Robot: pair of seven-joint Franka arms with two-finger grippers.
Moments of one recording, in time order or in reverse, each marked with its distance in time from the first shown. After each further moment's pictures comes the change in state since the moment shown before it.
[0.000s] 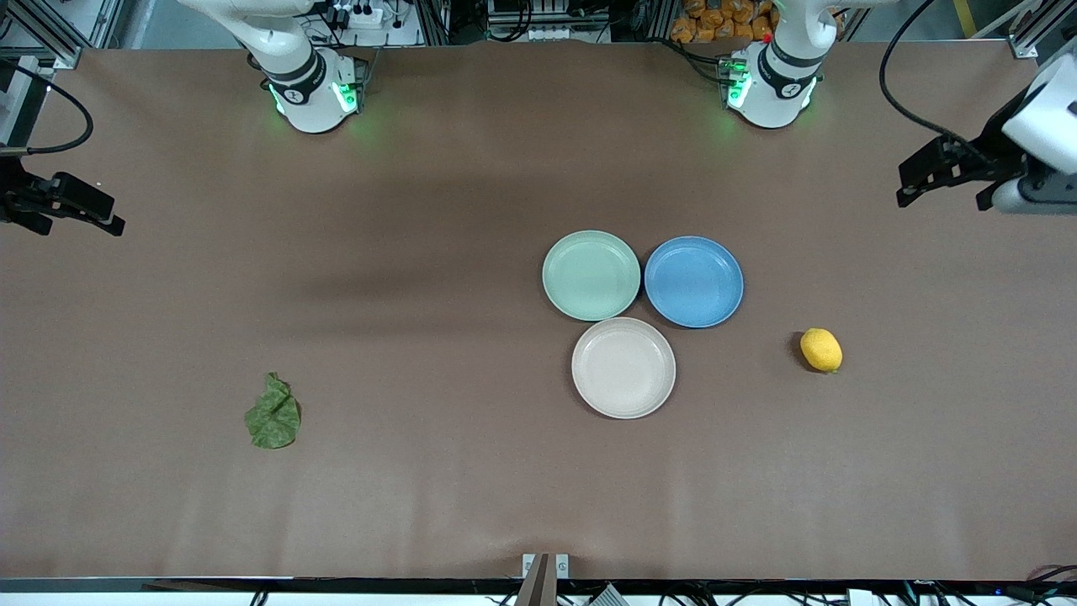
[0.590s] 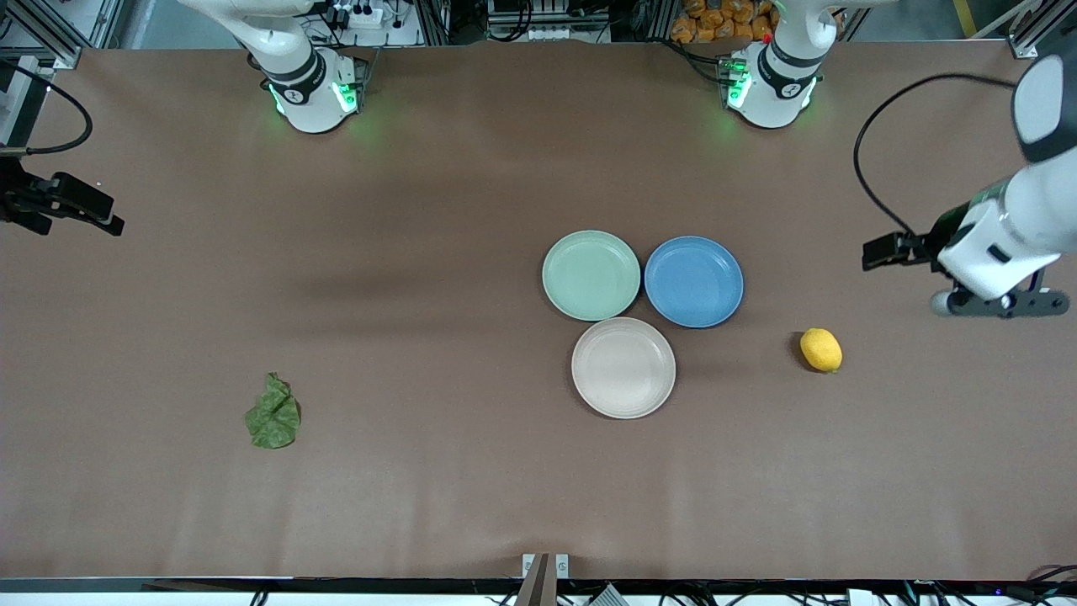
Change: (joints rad) left arm 0.026 0.210 0.011 -0.004 0.001 0.066 0.000; right arm 0.000 -0.001 -0.002 -0.002 0.000 0.000 0.000
